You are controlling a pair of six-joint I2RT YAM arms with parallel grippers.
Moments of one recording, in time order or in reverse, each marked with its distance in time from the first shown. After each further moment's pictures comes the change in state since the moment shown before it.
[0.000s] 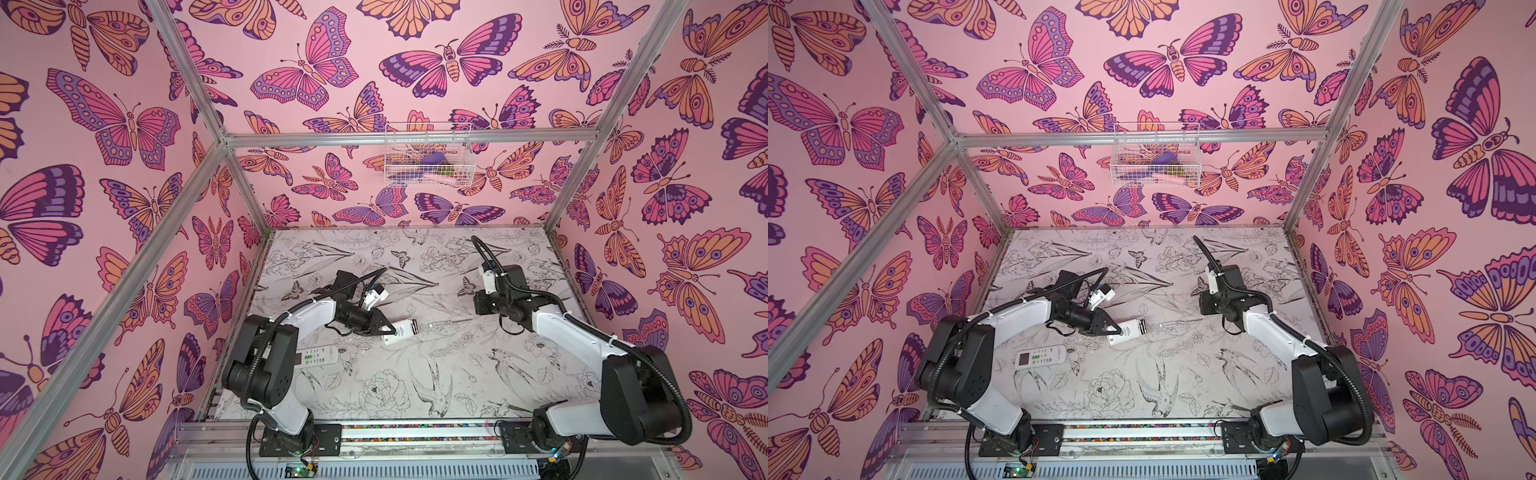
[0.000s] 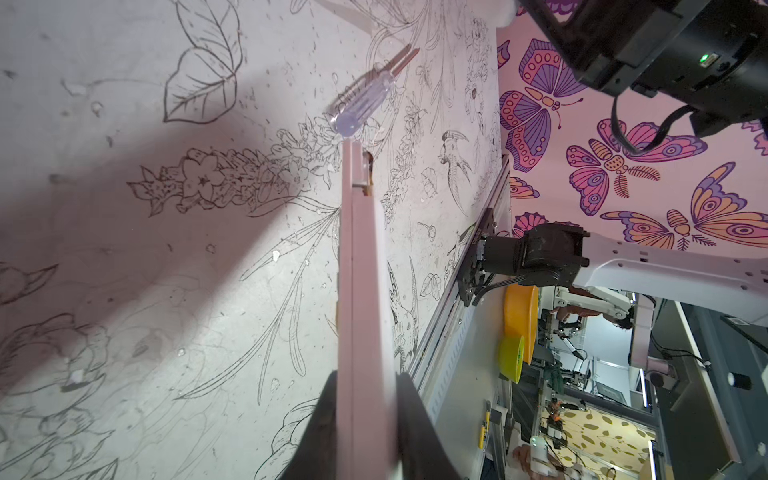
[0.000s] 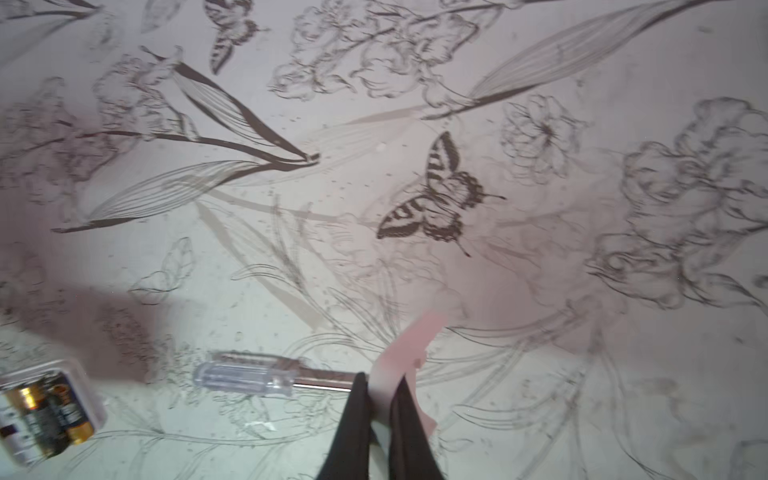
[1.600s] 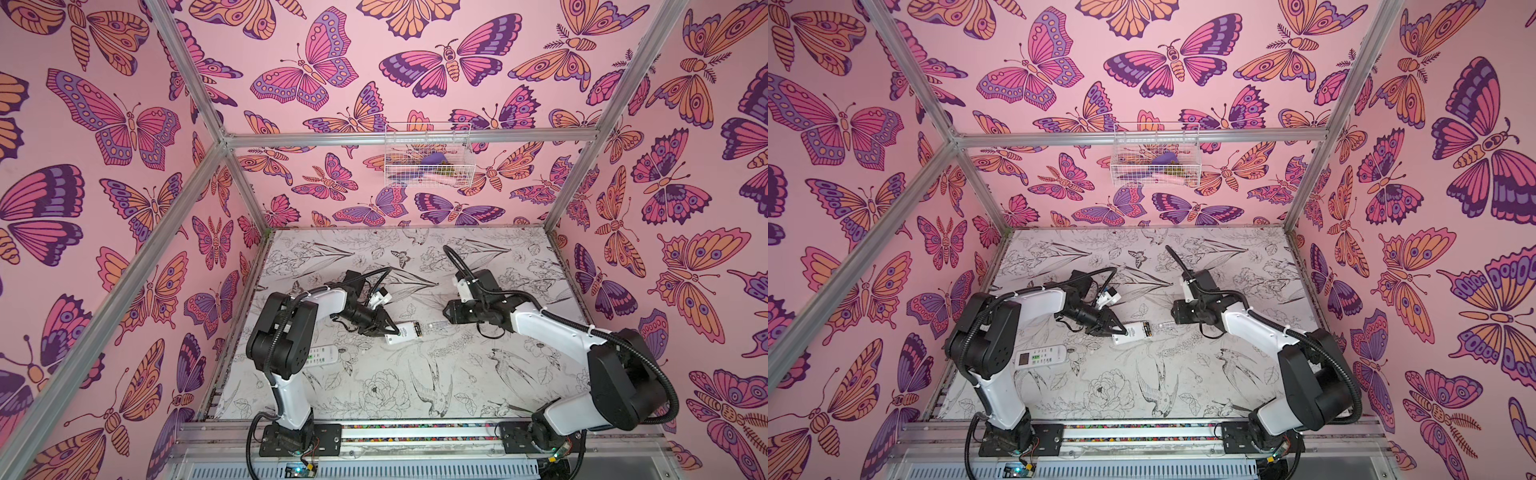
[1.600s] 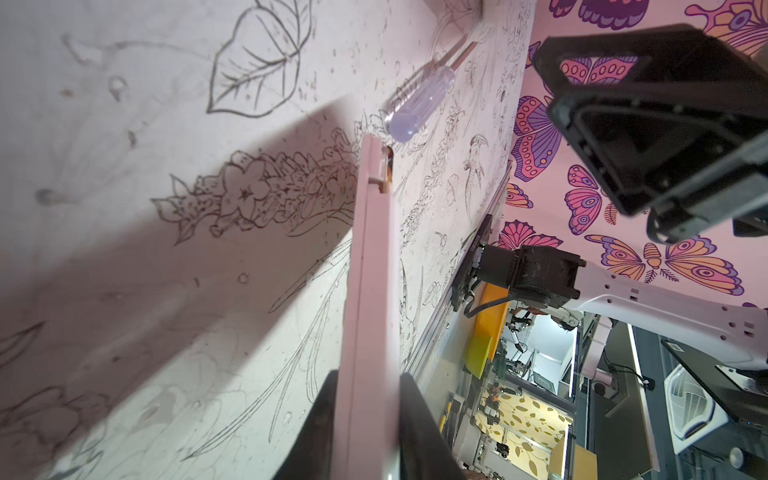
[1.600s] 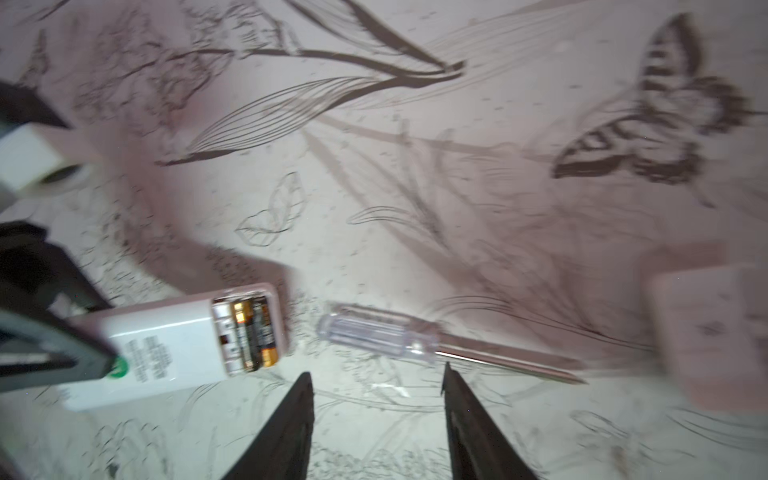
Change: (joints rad) left arm -0.007 0.206 0.112 -0.056 0.017 -0.048; right arm 0.249 0.101 0.053 -0.002 -0.138 0.171
